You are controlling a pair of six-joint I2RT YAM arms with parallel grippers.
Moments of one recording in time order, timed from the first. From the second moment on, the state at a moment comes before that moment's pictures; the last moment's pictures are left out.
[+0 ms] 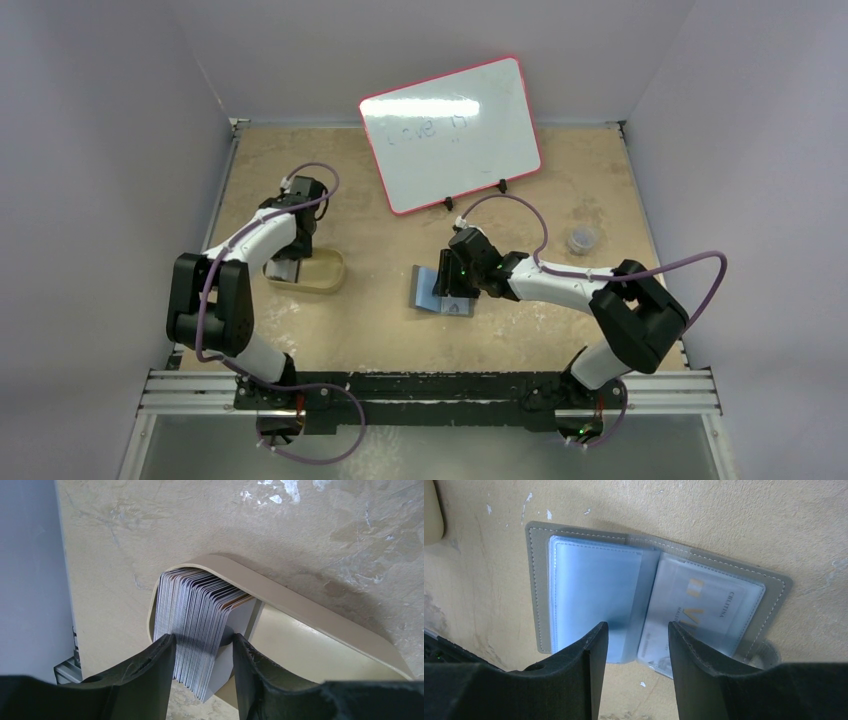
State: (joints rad) left arm -0.17 1.57 1.00 -0.71 -0.53 -0.25; right arm 0.80 1.54 0.77 -0.18 0.00 0.78
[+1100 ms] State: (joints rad) left arm -0.17 1.57 1.06 -0.75 -0.48 -0.24; right arm 0.80 1.54 0.77 -0.16 -0.01 0.78
